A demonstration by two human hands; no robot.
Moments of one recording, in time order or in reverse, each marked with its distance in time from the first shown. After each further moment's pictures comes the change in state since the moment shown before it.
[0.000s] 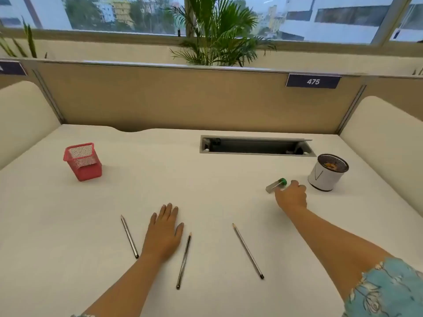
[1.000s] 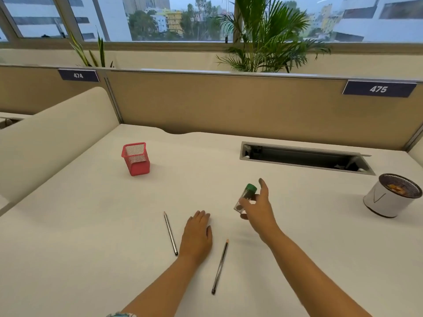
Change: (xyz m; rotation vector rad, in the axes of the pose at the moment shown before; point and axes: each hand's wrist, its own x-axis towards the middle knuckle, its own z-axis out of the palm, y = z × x) left_hand -0.008 0.006 -0.003 -0.159 0.146 -0.113; right_hand -0.144 -0.102 0.046 0.676 -0.548 -0.293
